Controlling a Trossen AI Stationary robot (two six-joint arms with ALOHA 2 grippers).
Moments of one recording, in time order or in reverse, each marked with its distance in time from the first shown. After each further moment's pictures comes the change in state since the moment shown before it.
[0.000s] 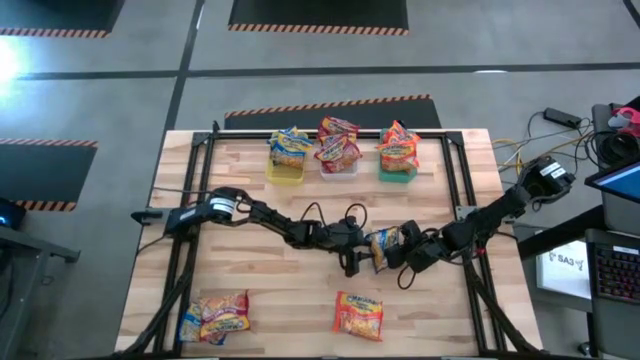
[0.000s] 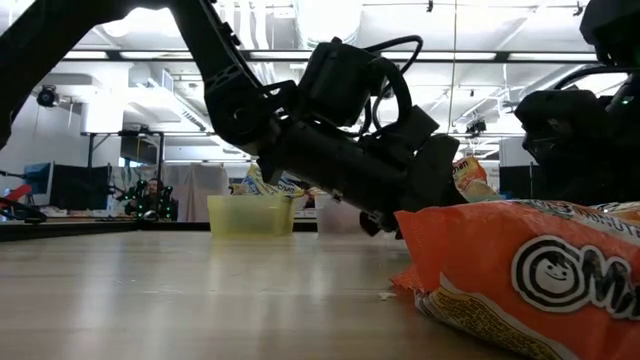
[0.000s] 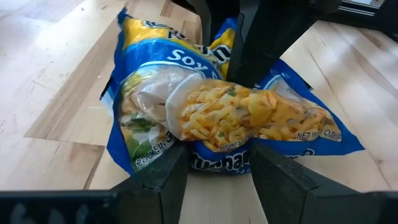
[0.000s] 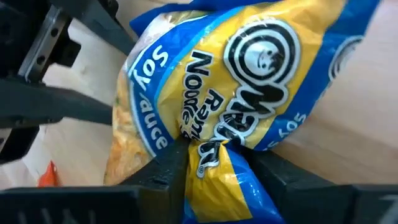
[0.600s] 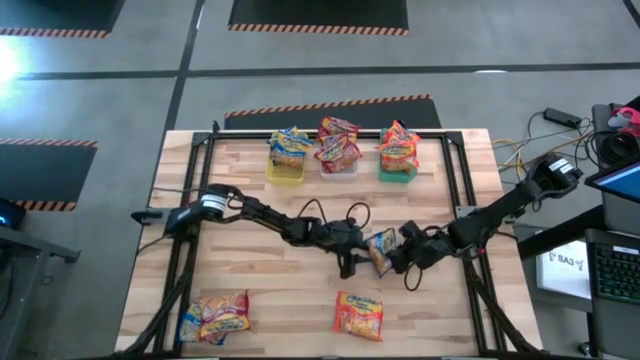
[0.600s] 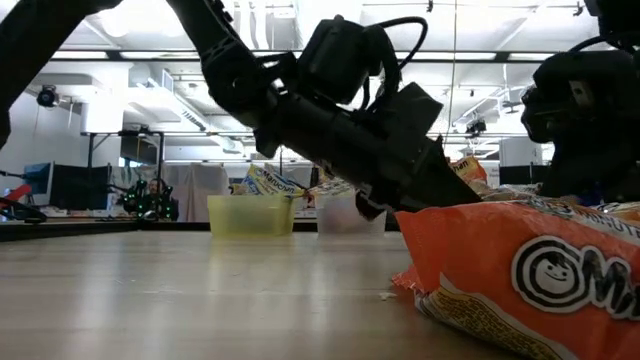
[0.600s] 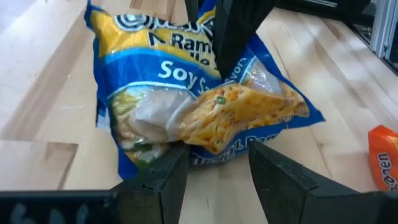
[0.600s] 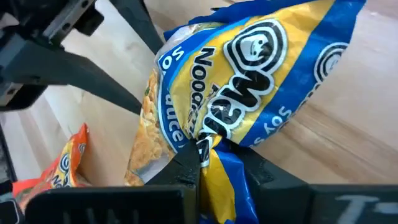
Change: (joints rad) left arm 0.000 -0.087 -0.006 -0.143 0.112 -0.004; right arm 0.000 -0.119 0.000 -0.020 -0.045 -0.191
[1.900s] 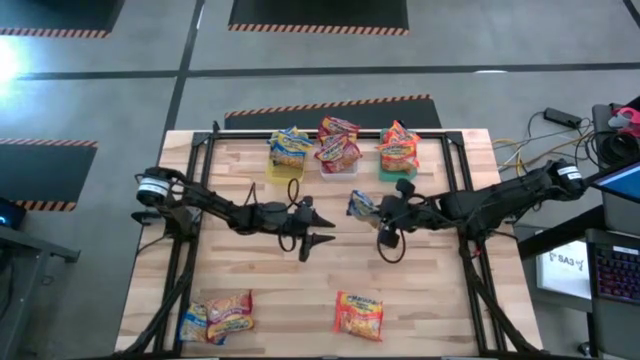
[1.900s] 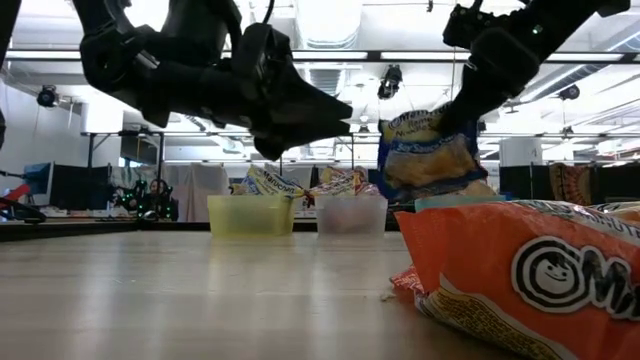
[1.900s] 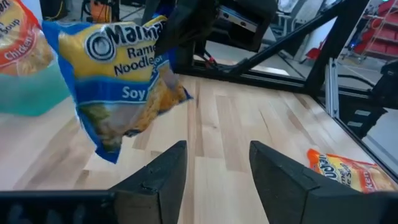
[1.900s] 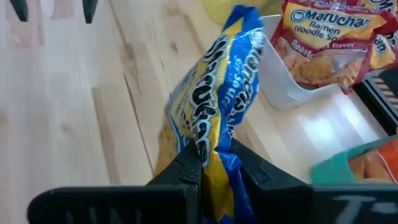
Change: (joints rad) left arm 0.032 -0.487 -0.637 0.448 -0.080 0.022; right arm -0.321 -0.035 0.356 -0.324 0.142 -1.116
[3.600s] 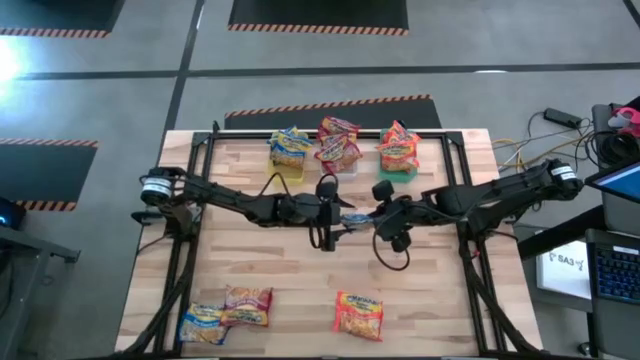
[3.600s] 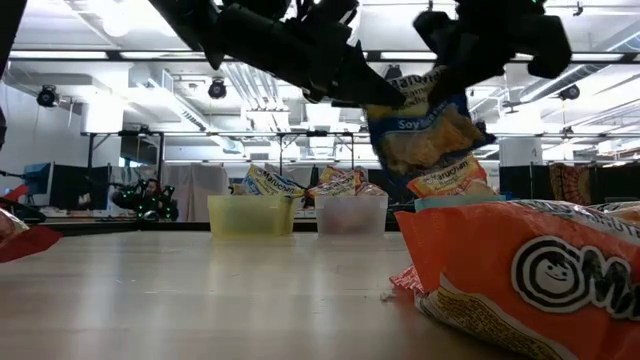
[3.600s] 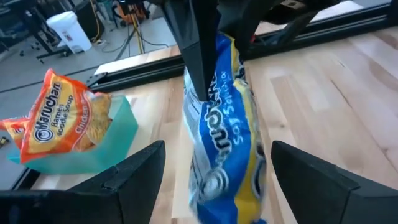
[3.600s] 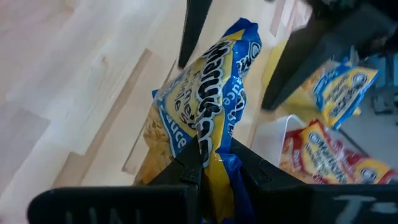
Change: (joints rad) left arm 0.015 0.029 0.414 -0.558 -0.158 0.409; right arm 0.001 0.073 0.214 -0.161 -0.176 -0.793
